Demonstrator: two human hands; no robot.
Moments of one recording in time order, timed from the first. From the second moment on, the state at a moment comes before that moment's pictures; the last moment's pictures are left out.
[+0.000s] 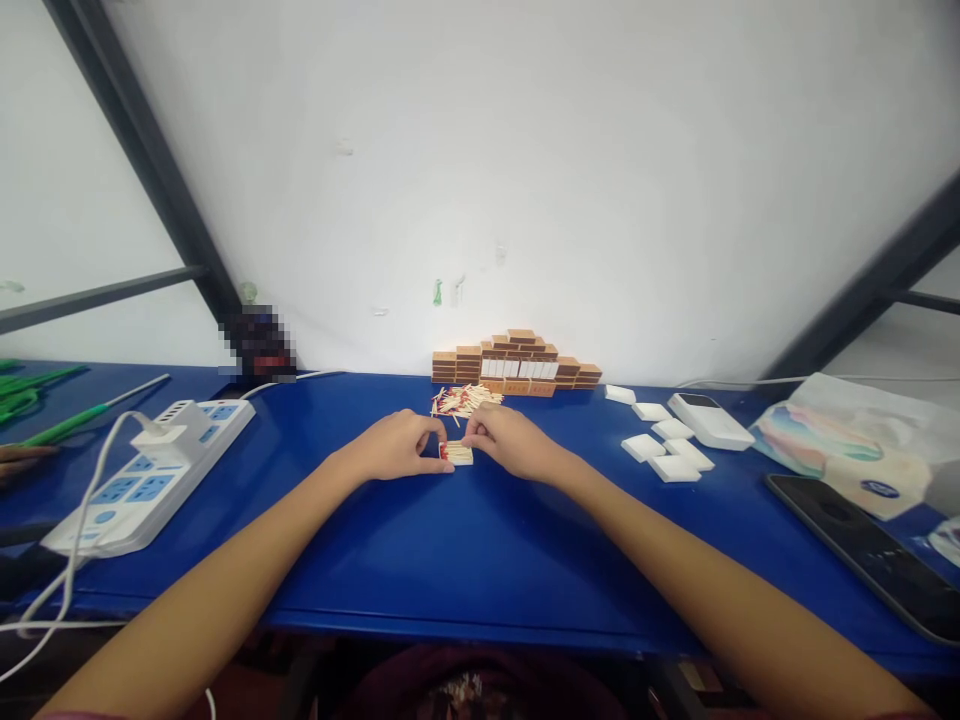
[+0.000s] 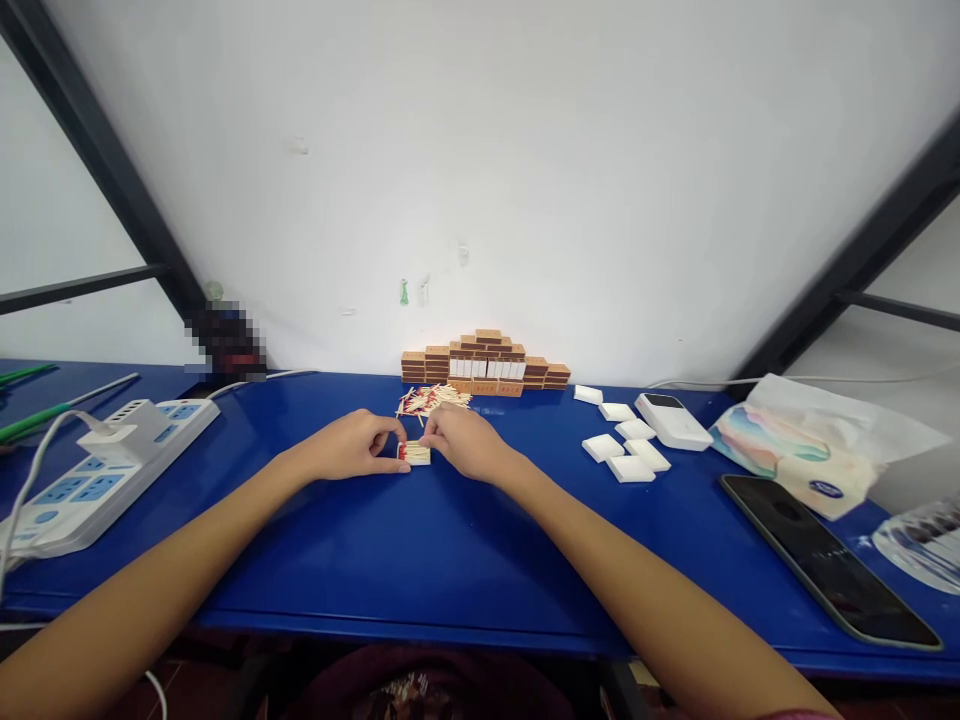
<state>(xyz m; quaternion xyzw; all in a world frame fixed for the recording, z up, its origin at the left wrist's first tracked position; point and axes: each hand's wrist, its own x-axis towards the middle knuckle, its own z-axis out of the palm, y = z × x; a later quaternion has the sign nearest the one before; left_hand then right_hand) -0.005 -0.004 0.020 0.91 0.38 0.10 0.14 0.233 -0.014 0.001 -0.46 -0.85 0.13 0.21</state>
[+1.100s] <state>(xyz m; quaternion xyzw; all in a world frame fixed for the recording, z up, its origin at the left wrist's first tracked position) -0.001 -0.004 0.013 0.88 0.38 0.13 0.23 0.248 -0.022 0.007 -0.43 -0.87 0.14 0.19</state>
